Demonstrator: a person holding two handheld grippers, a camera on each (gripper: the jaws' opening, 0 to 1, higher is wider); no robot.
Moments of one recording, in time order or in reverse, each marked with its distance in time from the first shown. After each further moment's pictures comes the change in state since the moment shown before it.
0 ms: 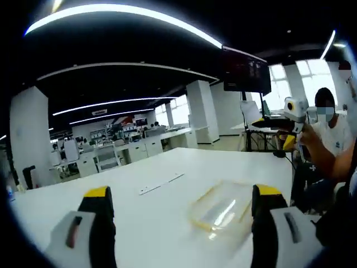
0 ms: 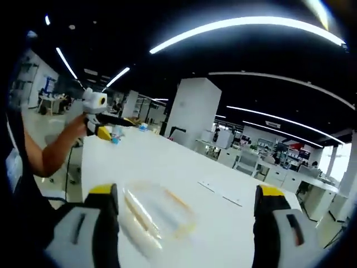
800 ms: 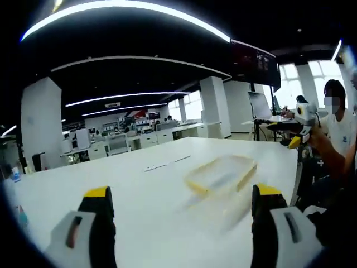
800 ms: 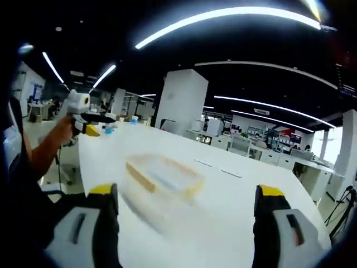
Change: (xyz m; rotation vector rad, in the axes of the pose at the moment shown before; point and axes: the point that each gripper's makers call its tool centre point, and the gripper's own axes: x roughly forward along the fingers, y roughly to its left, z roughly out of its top) left arm -0.034 -0.025 -0.077 -0.044 0.005 0.076; right arm -0.028 0.029 -0.090 0.084 0.053 -0.066
